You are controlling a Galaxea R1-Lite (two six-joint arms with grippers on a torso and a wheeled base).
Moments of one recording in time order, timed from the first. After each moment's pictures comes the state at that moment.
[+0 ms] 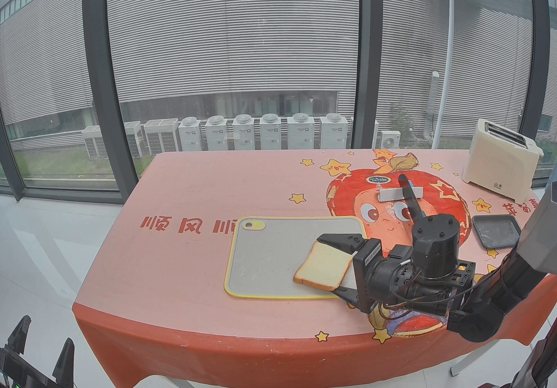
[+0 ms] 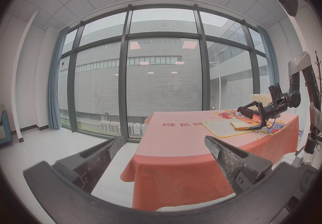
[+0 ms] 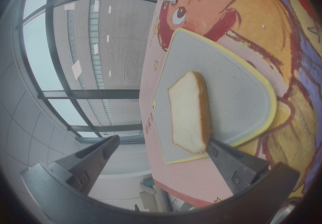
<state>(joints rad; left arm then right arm) -0.01 0.04 -0.02 0.00 0.00 0.00 0.71 1.96 -0.51 -1.03 0.08 1.54</state>
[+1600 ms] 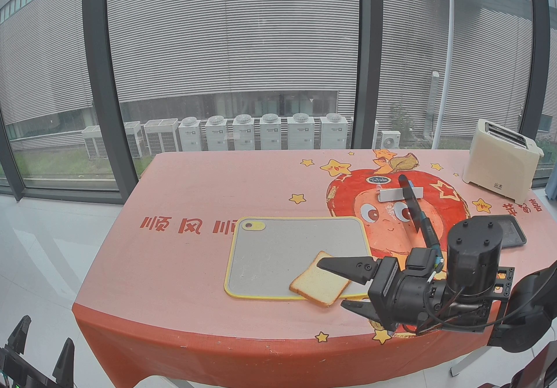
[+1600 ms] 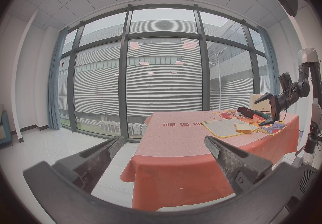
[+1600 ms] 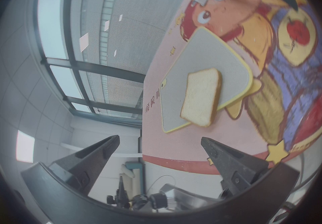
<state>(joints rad) -0.01 0.04 -0.02 0.00 0.00 0.00 0.82 1.69 -0.44 -0.84 0.05 1.24</state>
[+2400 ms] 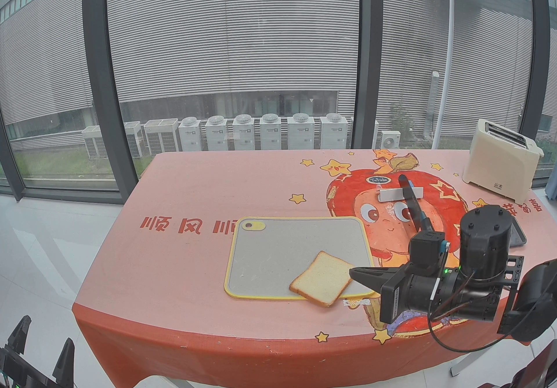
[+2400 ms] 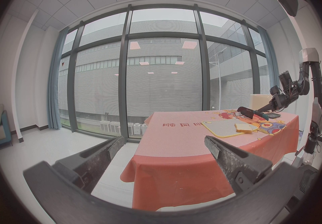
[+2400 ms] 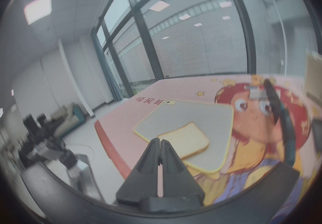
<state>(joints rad) -0.01 0.04 -0.02 0.00 0.00 0.00 0.72 1.66 -0.45 -0.76 0.05 0.12</state>
